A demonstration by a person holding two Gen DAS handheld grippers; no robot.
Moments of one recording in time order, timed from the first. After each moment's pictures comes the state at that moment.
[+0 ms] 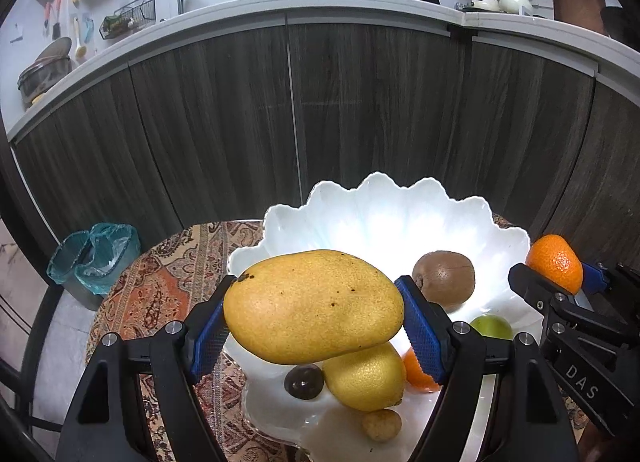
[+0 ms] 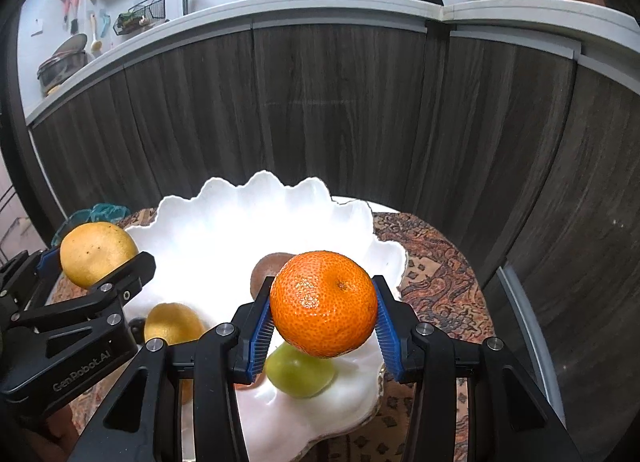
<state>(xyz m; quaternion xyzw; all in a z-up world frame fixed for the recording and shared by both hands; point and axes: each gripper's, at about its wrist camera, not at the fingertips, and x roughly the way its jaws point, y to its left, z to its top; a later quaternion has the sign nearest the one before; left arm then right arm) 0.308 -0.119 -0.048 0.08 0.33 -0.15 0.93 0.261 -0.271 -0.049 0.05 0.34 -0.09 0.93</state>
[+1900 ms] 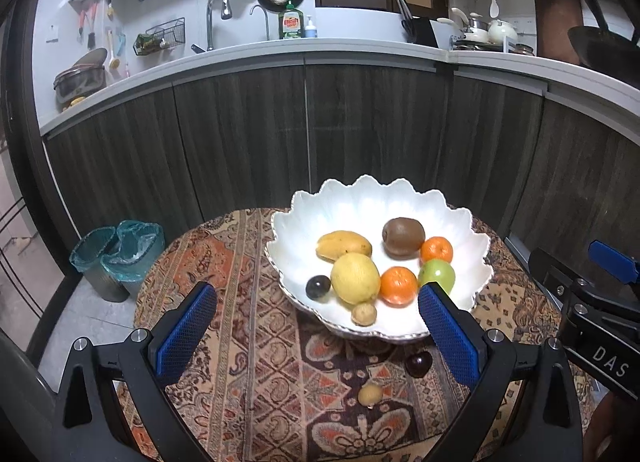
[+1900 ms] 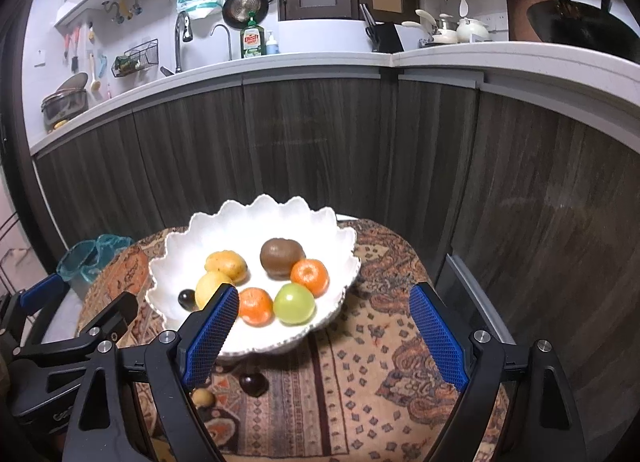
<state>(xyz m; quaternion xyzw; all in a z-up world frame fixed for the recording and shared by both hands) 0.171 -0.072 -0.011 0.06 0.28 -0.14 0.95 0.121 -0.243 0.000 0.06 0.27 -0.15 0.95</state>
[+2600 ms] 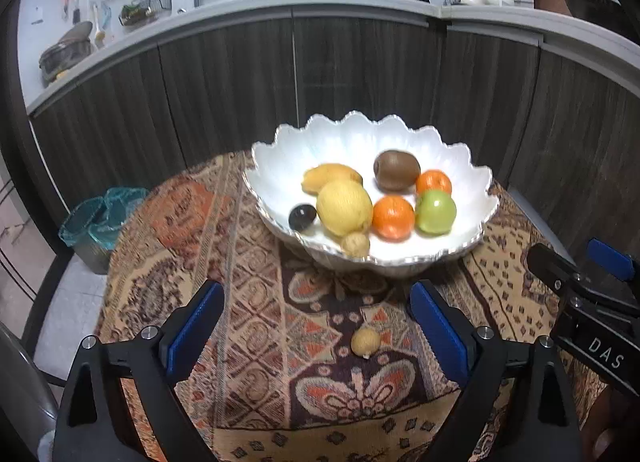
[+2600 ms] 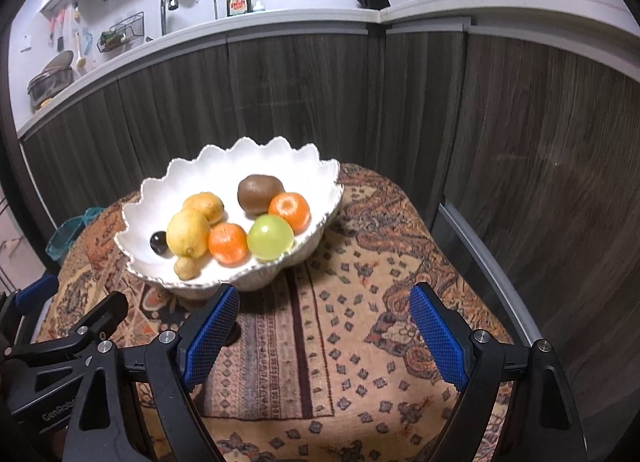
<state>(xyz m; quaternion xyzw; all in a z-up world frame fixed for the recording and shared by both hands) 0.165 -0.080 -0.068 0.07 0.35 -0.15 0.92 0.111 -0.251 -0.055 0.07 0.32 -0.16 0.93</state>
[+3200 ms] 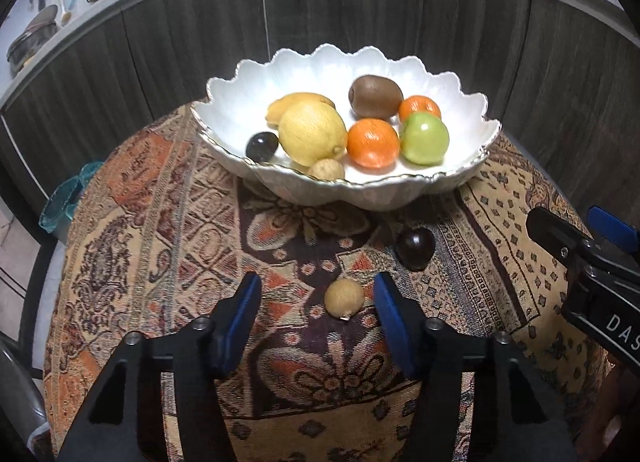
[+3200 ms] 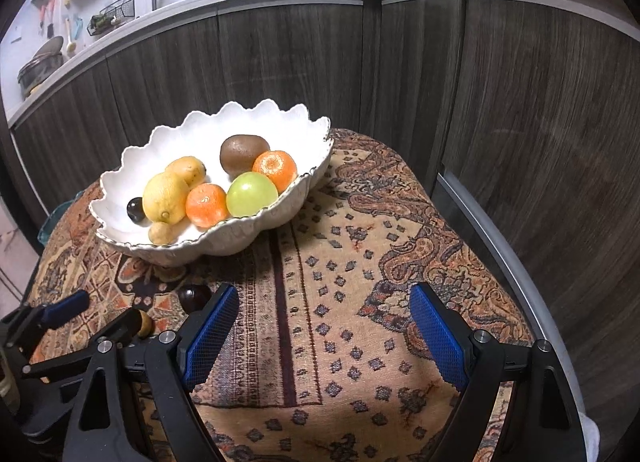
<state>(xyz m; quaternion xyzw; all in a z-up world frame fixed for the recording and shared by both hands) 0.172 -0.099 -0.117 0.10 0.42 -0.18 0.89 0.117 -0.260 -0.087 0.08 0.36 -0.16 0.92</state>
